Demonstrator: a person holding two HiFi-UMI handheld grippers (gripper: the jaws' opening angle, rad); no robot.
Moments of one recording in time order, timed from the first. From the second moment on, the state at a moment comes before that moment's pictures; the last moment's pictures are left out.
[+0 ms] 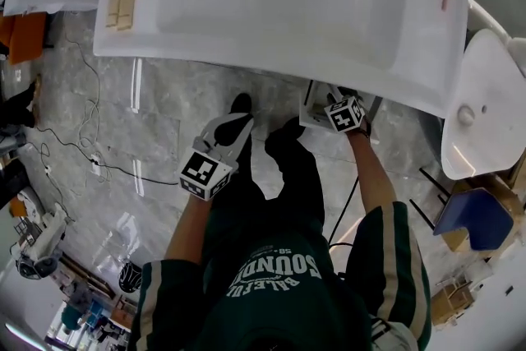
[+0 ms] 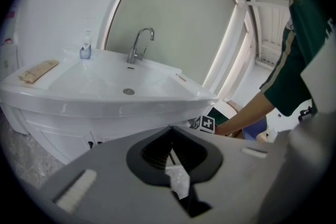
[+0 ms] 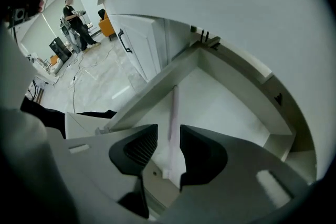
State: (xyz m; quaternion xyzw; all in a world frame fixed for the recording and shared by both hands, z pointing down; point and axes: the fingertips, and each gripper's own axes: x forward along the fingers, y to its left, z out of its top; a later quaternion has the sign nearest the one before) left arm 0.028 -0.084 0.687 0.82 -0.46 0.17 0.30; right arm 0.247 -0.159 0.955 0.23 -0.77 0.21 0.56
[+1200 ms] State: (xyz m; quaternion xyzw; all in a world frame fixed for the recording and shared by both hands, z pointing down) left arm 0.013 -0.062 0.677 0.82 -0.45 0.18 0.30; right arm 0.270 -0.169 0.948 0.28 -0.71 0.20 0.61
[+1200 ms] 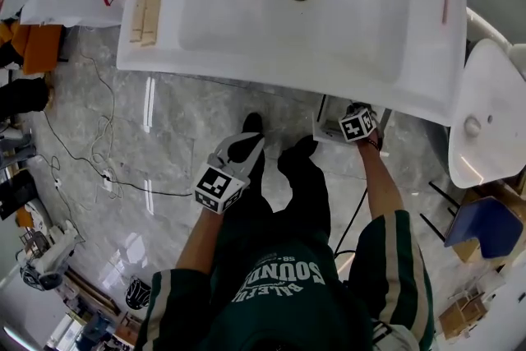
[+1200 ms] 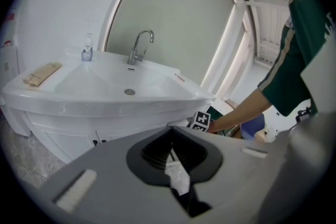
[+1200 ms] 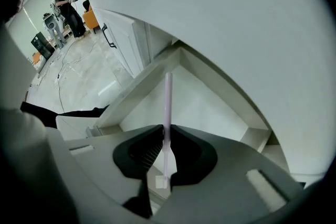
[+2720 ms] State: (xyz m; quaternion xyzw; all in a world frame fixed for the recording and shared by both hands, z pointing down) left arm -0.063 -0.143 0.493 0.89 -0.43 0.10 0.14; right arm 0.153 -0.163 0.556 0.43 -0.84 0.14 0.29
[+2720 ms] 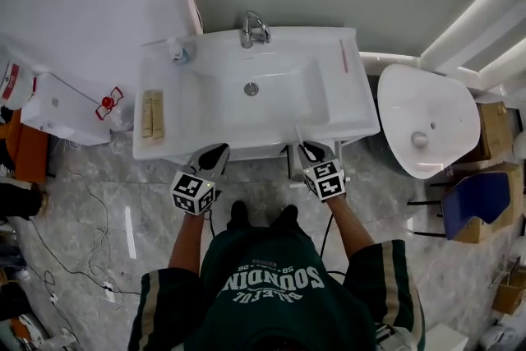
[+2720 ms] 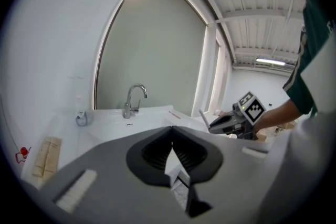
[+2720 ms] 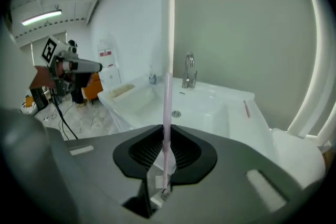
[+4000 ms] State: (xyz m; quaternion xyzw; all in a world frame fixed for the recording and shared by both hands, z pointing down) left arm -0.071 -0.164 0.442 0.90 -0.42 0.09 0.09; right arm 0.170 -0.186 0.403 0.52 -0.85 0.09 0.09
